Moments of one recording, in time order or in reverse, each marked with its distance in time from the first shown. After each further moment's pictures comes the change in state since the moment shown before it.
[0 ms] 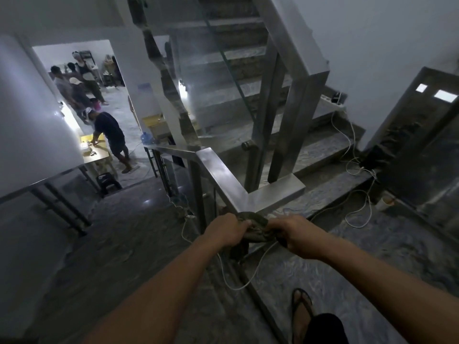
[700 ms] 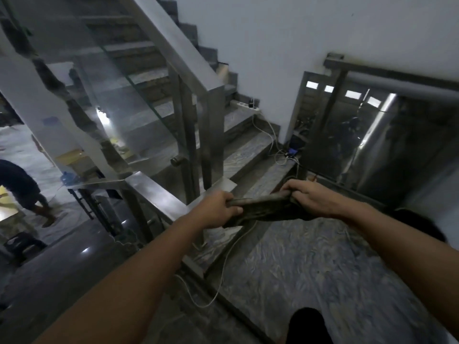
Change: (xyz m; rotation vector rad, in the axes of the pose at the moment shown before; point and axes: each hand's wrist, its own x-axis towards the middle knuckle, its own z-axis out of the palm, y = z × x) left_hand -0.003 0.109 -0.013 -0.019 -0.168 0.463; right_hand -0.127 0.064 -0.086 0.319 0.229 0.432
